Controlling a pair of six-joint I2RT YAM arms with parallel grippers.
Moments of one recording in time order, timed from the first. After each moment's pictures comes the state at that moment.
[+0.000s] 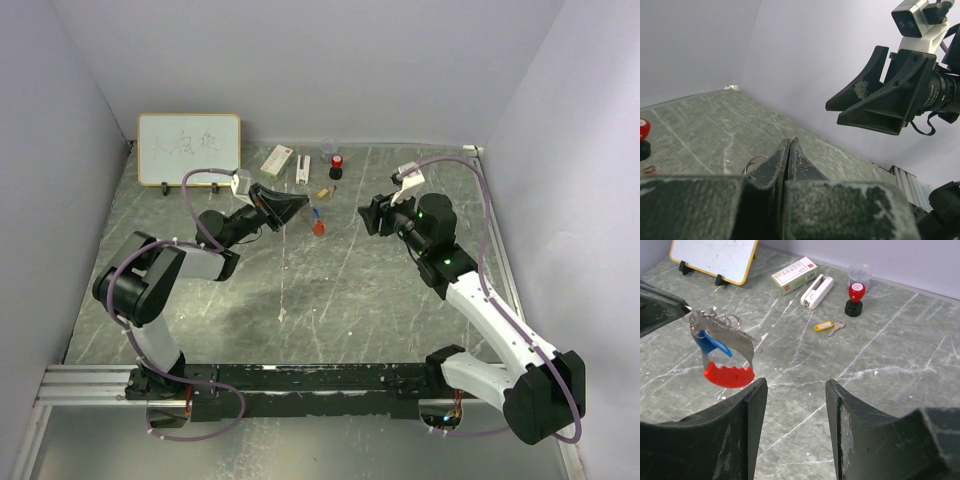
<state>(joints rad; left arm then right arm) -0.47 1.77 0.71 1.53 0.57 -0.66 0.39 1.04 0.78 0.08 -0.15 0.05</state>
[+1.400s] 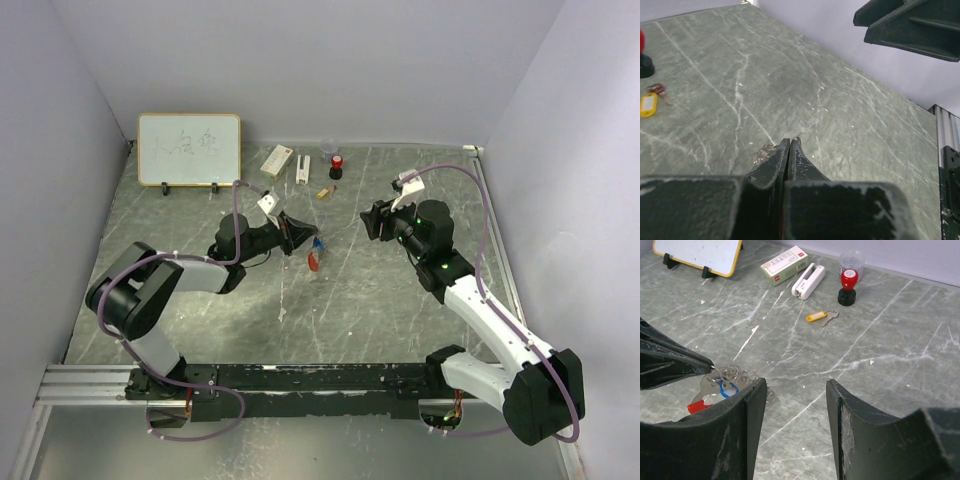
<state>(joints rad) -0.59 1.69 0.64 1.10 0.50 -0.33 0.39 1.04 0.71 0.13 -0.12 0.05</state>
